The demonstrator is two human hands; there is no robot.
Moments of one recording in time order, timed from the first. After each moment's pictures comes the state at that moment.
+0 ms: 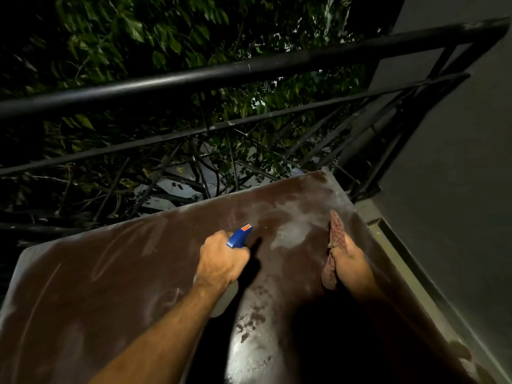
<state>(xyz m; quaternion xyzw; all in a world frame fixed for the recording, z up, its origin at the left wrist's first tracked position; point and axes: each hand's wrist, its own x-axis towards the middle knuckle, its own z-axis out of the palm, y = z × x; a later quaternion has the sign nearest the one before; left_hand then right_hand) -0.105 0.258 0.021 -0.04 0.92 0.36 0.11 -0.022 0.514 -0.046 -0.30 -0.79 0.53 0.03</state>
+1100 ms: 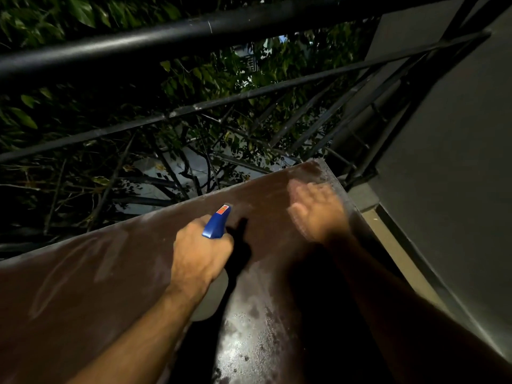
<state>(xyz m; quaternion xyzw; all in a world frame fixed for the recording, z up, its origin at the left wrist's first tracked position) -0.161 0.298 0.009 0.00 0.93 0.36 0.06 -0.171 0.574 -0.129 -0.12 -0.99 0.08 -0.04</state>
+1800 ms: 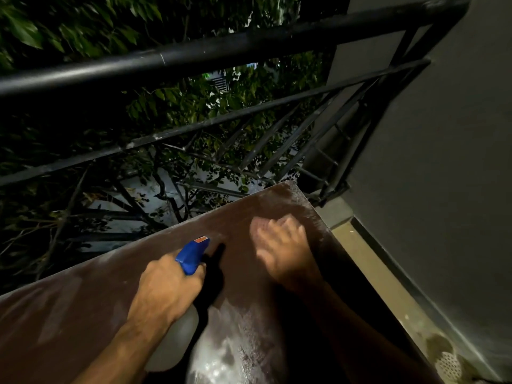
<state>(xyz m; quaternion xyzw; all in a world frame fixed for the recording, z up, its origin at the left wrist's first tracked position) -0.188 0.301 -0.008 0.05 0.95 0.26 0.14 -0.137 0.542 -0.117 -0.07 -0.99 0.13 0.03</state>
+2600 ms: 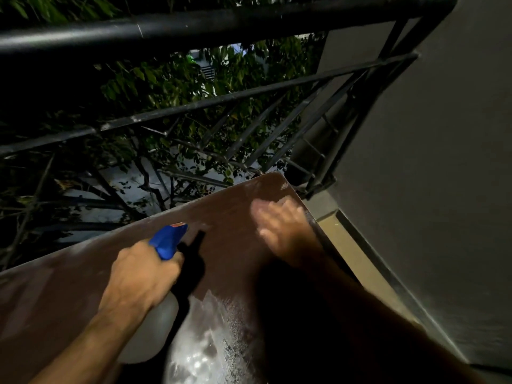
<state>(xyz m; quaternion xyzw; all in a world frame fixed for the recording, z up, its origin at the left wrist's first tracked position) -0.200 0.299 -0.020 0.04 0.97 0.22 0.11 -0.144 0.590 -0.112 -0.04 -0.99 0.12 0.02</state>
